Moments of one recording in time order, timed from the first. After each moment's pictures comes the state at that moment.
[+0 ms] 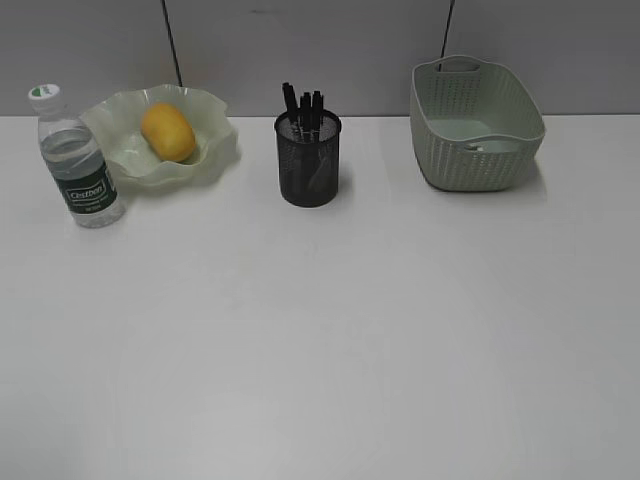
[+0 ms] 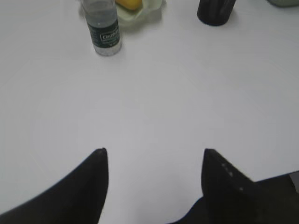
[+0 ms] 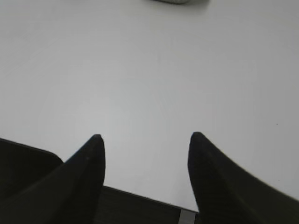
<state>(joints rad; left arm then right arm) -0.21 0.34 -0.69 -0.07 1.08 0.00 0.34 0.14 -0.51 -0.06 1.04 0.03</state>
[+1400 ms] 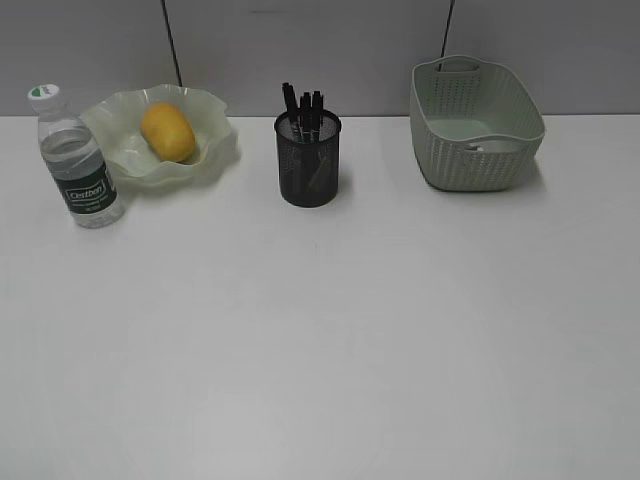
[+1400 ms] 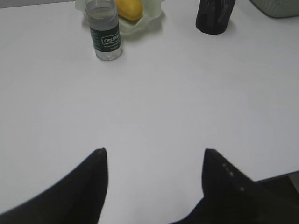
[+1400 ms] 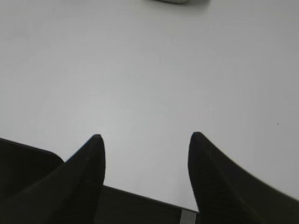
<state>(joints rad) -0.21 0.06 -0.52 -0.07 1.07 0.00 0.34 0.14 -0.51 -0.06 1.04 0.03</state>
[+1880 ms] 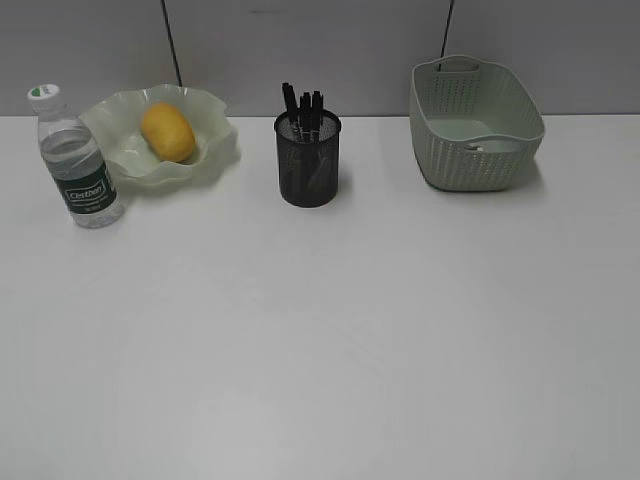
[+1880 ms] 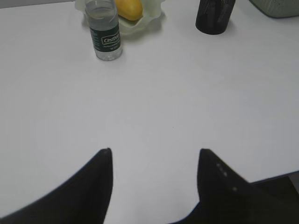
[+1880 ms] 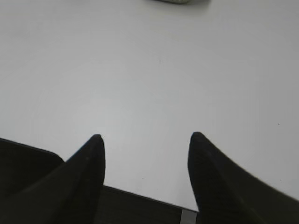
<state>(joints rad) -0.21 0.06 -0.52 -0.07 1.07 0.00 0.34 0.14 -0.51 -0.06 1.04 0.03</state>
